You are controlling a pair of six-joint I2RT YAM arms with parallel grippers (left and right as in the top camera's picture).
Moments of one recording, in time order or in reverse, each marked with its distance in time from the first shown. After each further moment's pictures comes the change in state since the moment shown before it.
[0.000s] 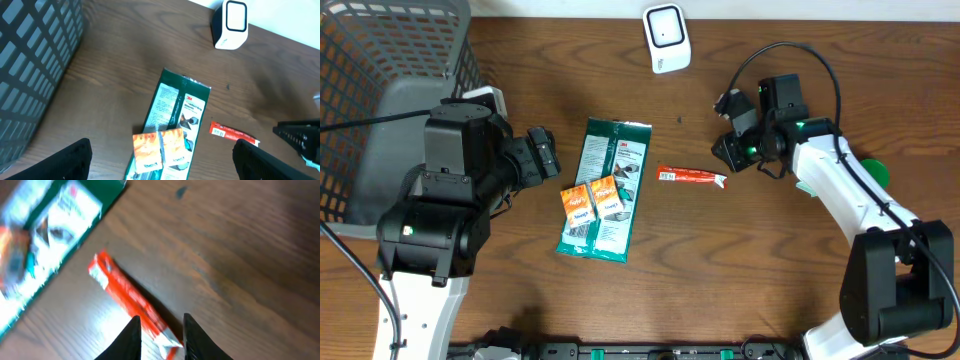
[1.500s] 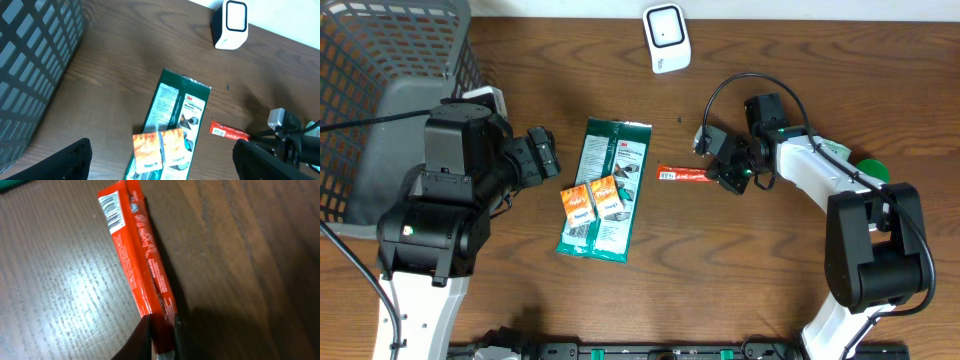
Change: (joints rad) left arm 0.000 0.000 0.000 0.000 0.000 0.000; right arm 0.004 0.156 -0.053 0.039 -0.080 -0.509
